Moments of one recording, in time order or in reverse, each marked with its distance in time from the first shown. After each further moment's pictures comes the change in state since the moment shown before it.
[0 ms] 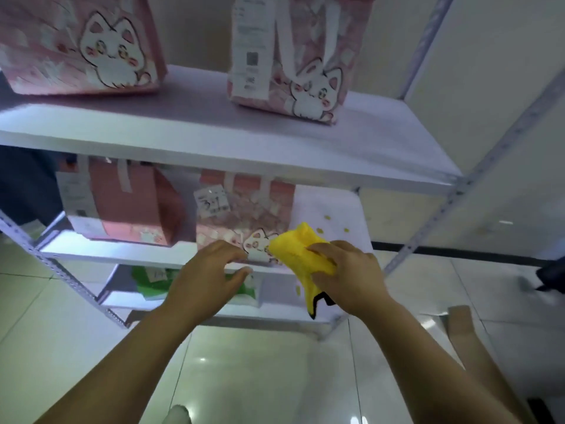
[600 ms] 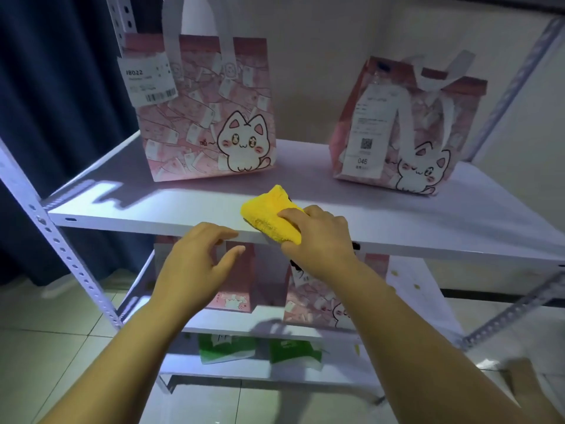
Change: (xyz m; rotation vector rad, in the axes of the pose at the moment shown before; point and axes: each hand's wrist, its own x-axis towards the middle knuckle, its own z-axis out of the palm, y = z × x) left_hand 0.070 -0.154 -0.220 -0.036 0.268 0.038; right_hand 0.177 -0.282 -0.014 -0.109 0.182 -0.140
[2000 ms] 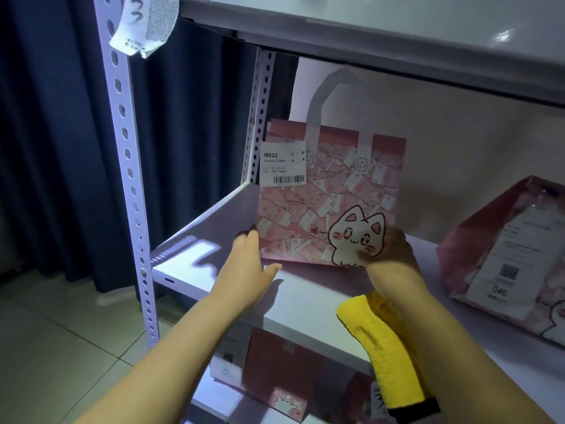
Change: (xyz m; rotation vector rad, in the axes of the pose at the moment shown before) left_hand 0.124 -0.119 -0.033 0.026 0.112 -0.303; right_hand 0.183 -0.044 0.003 0.427 0.134 0.348
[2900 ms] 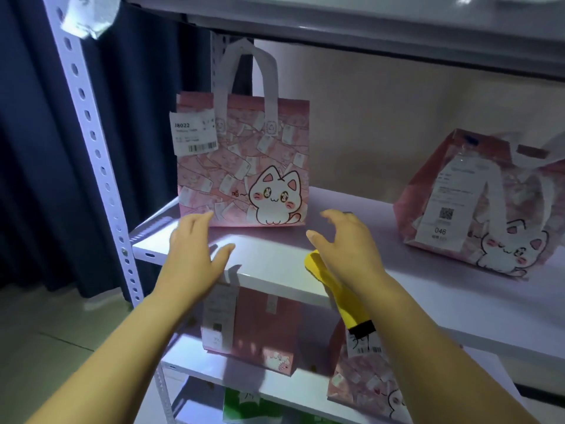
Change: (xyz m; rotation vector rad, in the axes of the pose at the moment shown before) left_hand -0.055 -0.004 -0.037 0.145 0.107 0.100; right_hand -0.087 0.000 -0.021 -0.067 -0.020 -0.297
